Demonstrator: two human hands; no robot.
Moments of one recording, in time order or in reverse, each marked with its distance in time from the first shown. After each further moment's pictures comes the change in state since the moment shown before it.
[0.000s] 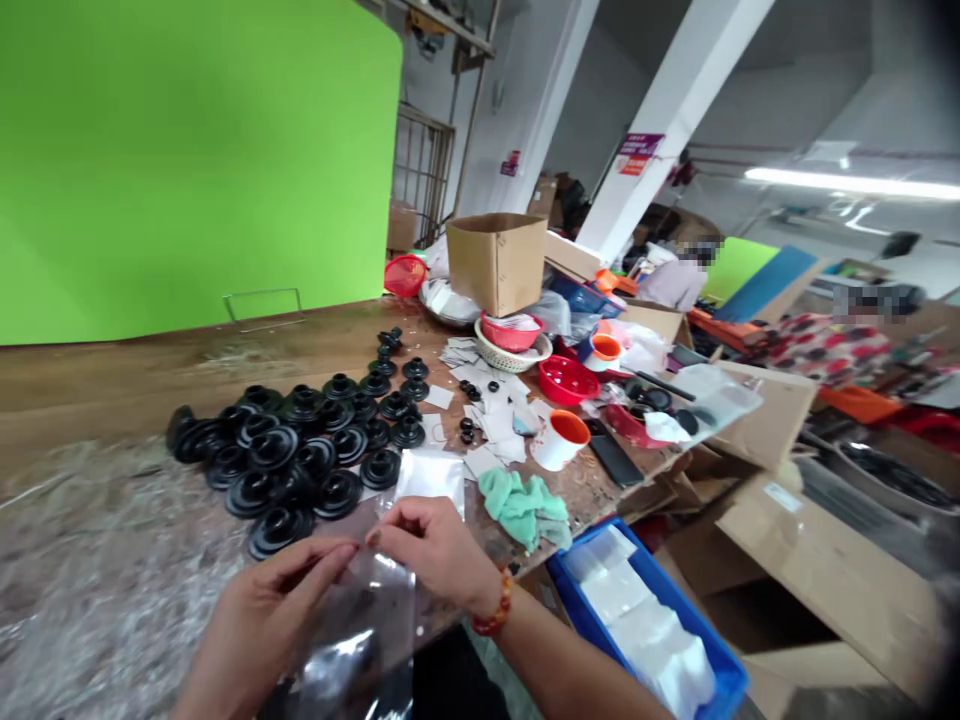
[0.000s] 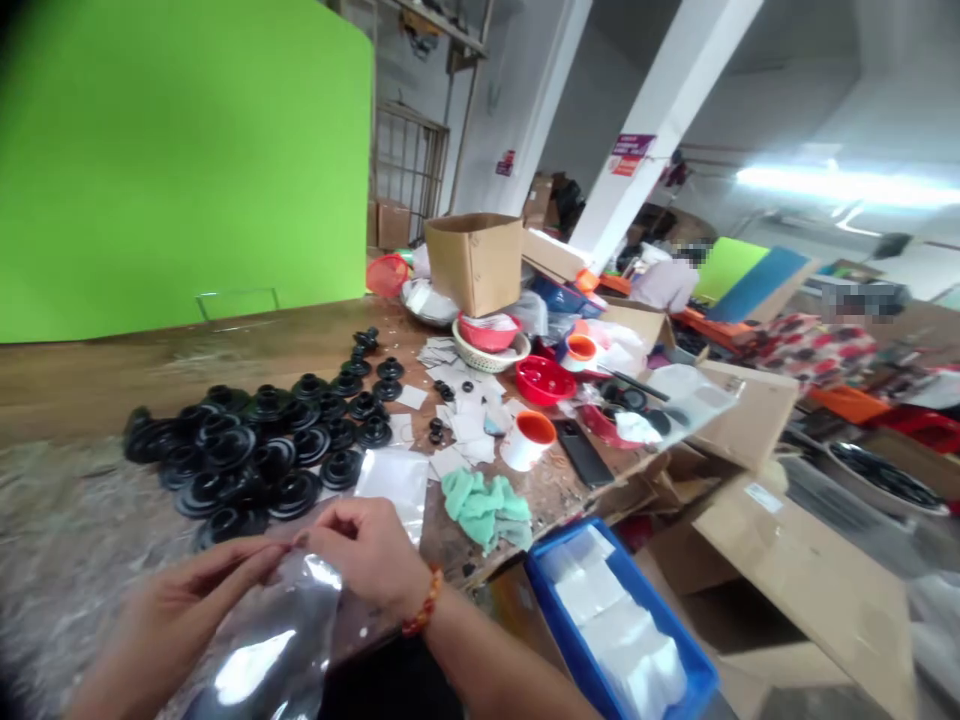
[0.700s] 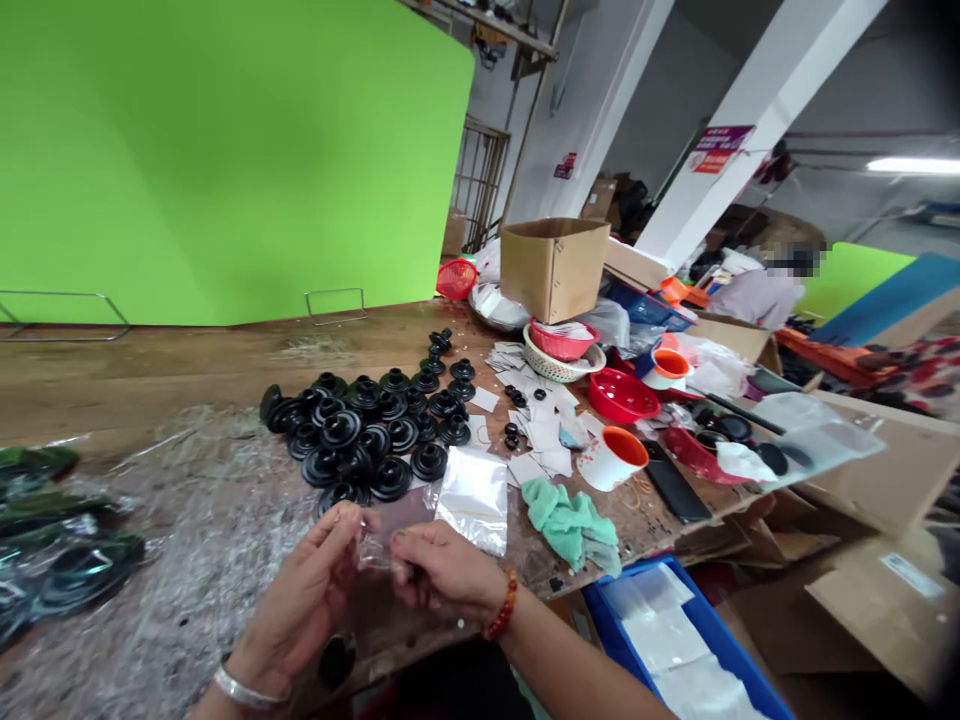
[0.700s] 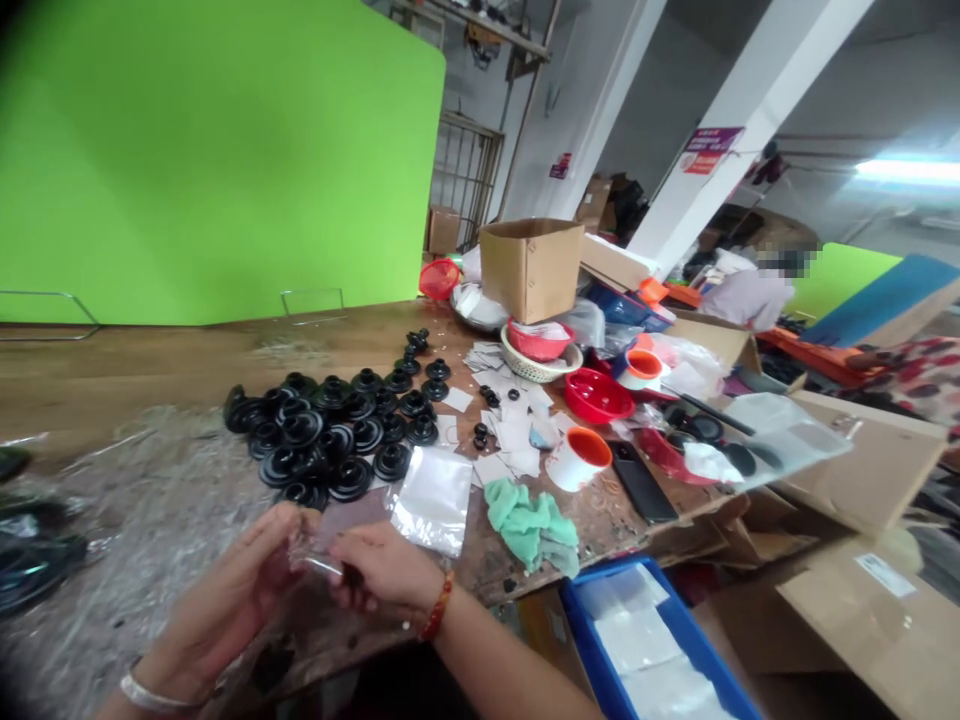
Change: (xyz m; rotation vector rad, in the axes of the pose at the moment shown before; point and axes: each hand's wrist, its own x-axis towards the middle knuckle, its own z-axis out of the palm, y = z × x) left_hand -0.005 -0.018 -0.011 -0.711 -0.052 -0.251; right_hand 0.008 0.034 0.036 0.347 -0.374 0.383
